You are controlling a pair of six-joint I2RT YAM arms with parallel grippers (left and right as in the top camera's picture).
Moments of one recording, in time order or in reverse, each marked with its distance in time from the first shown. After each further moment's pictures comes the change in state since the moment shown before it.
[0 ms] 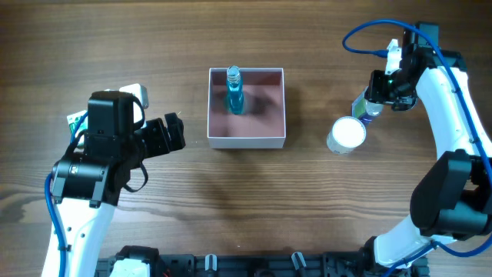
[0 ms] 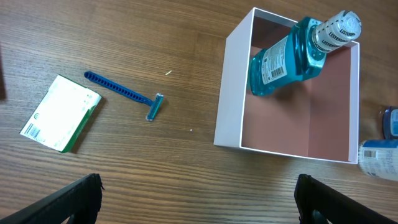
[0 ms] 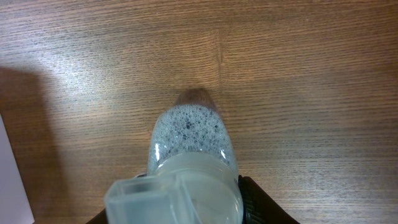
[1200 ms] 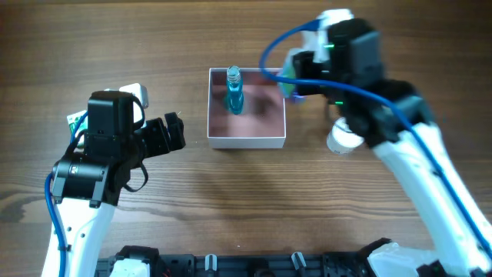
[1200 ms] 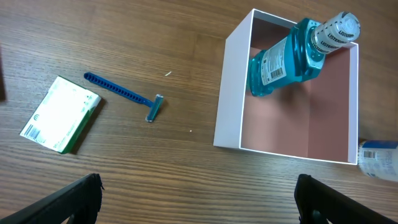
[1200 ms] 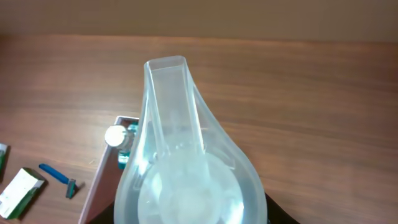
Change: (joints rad) left arm 0.000 0.000 0.000 0.004 0.000 0.000; right arm 0.619 -0.359 0.064 0.195 0.203 0.294
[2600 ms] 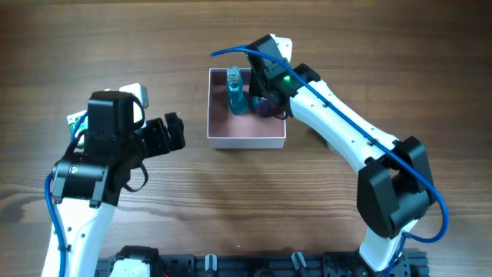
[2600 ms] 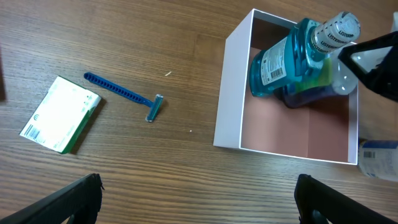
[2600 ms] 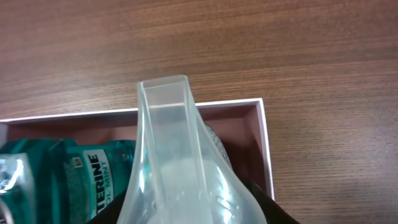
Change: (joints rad) left arm 0.000 0.000 0.000 0.000 0.000 0.000; right arm 0.081 0.474 0.000 0.156 0.135 0.291
